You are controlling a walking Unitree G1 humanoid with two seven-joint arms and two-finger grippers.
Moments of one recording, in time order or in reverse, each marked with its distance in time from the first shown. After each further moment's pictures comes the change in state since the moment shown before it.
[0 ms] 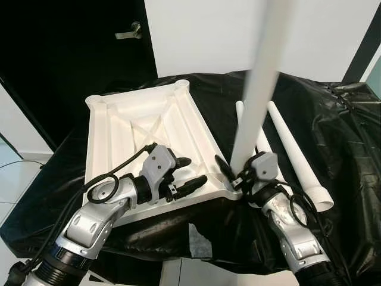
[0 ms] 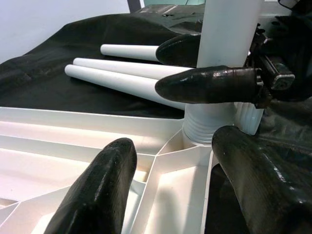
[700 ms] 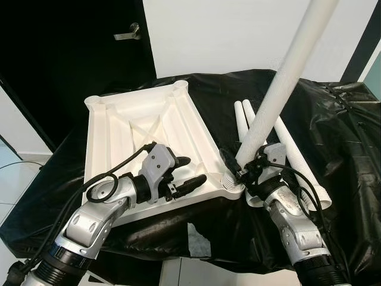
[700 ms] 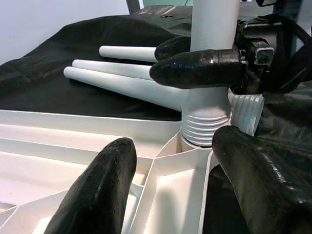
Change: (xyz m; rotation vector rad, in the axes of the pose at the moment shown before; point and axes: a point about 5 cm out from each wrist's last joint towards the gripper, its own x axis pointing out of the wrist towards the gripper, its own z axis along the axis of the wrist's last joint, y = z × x) left arm 0.000 0.001 0.000 0.000 0.000 0.003; right arm 0.002 -0.014 -0.004 0.249 0.035 -0.095
